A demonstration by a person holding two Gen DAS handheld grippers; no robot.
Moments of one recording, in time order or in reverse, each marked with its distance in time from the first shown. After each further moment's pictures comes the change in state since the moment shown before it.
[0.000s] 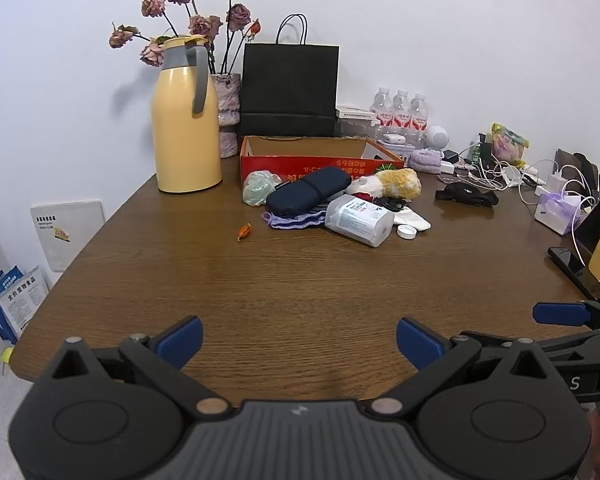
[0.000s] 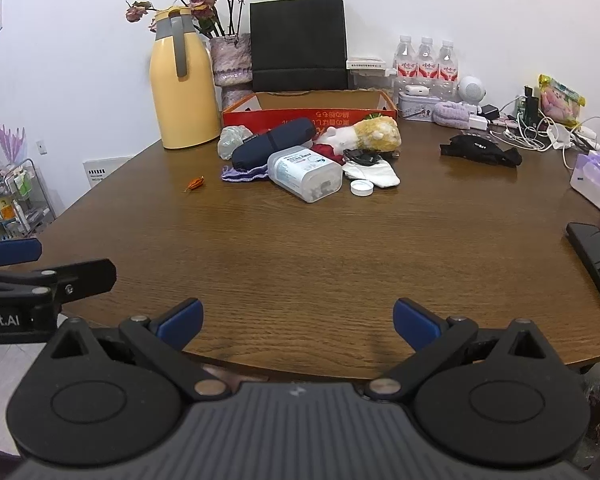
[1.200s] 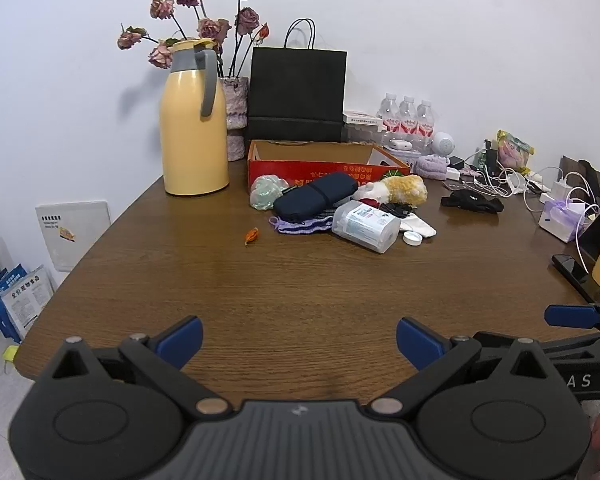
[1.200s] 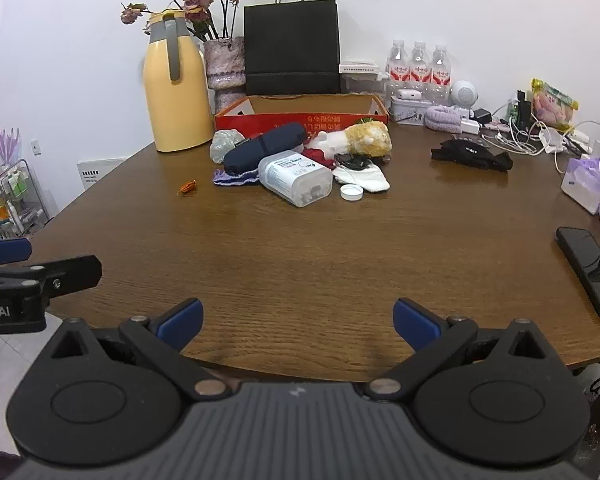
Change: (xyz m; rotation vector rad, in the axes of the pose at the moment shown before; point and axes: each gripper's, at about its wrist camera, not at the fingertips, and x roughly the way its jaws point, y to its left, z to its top) left arm -0.002 0.006 0.001 -0.015 -0.010 0.010; right arm -0.004 -0.004 0.002 0.001 -0.002 -0.022
